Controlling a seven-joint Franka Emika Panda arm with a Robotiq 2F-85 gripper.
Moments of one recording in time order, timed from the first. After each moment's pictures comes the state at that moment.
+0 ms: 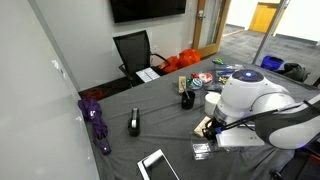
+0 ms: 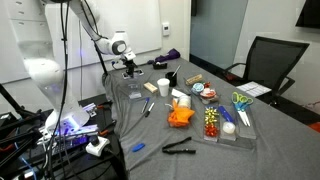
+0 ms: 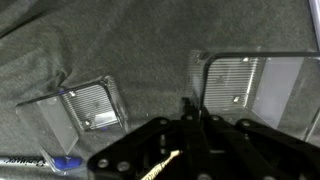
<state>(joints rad) 0.39 0.21 0.16 -2.47 -0.11 2.75 1.17</state>
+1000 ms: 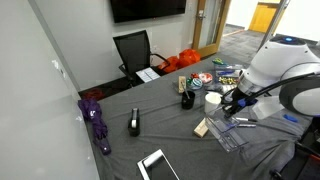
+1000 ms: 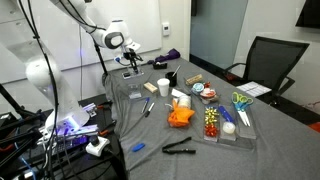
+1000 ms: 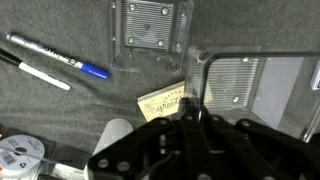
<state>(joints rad) 0.21 -0.09 0.14 -2.63 -0.02 2.73 0.51</state>
